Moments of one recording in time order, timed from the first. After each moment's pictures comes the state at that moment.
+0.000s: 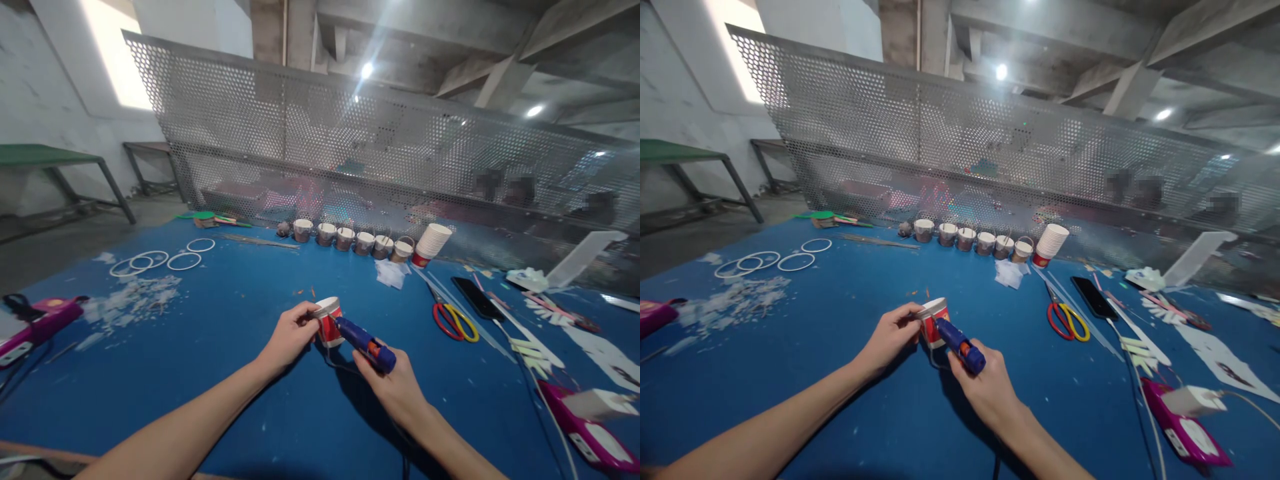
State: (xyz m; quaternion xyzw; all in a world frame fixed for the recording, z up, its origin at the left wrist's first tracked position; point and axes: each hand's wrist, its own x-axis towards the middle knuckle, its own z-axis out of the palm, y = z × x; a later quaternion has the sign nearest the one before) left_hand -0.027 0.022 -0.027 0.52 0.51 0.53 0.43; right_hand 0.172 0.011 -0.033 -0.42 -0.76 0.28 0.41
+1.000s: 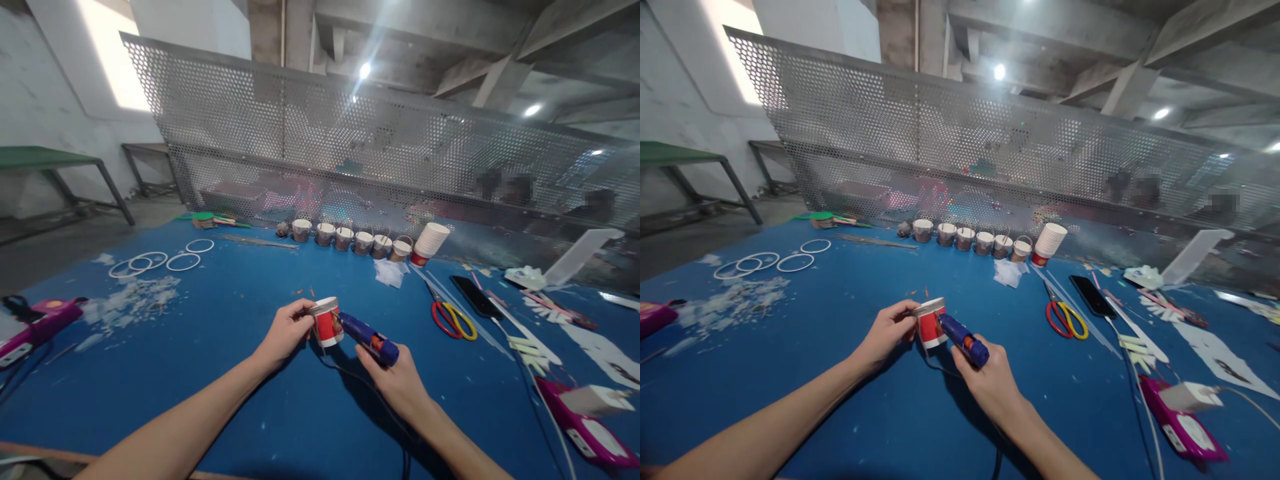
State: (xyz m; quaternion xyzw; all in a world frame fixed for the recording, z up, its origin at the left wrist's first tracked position) left_hand -0.032 0.026 -0.023 0.49 0.51 0.54 0.45; right_hand 0.176 0.015 -0.026 -0.43 -0.75 0.29 0.42
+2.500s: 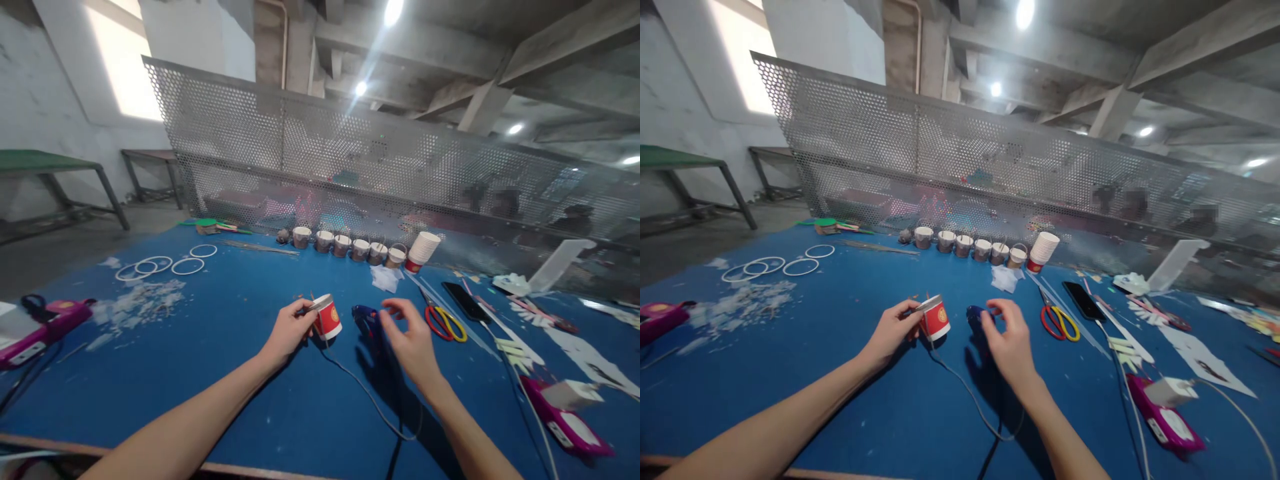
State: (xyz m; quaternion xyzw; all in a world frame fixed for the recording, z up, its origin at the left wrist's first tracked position) left_hand -0.030 0.024 -0.018 0.48 0.52 0.55 0.43; right_hand 0.195 0.046 -0.007 -0.45 -0.74 0.08 0.50
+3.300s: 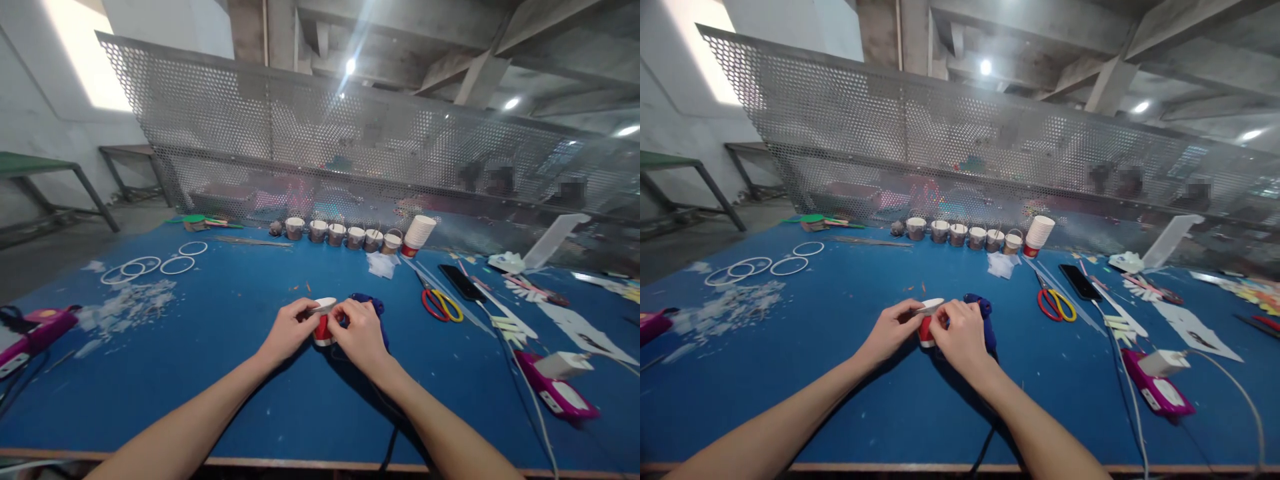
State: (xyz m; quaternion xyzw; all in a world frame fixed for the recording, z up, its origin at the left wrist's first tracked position) left_hand -0.028 0.018 -0.017 0.61 0.53 0.49 0.32; right_hand 0.128 0.037 -0.025 -0.43 -0.80 0.02 0.41
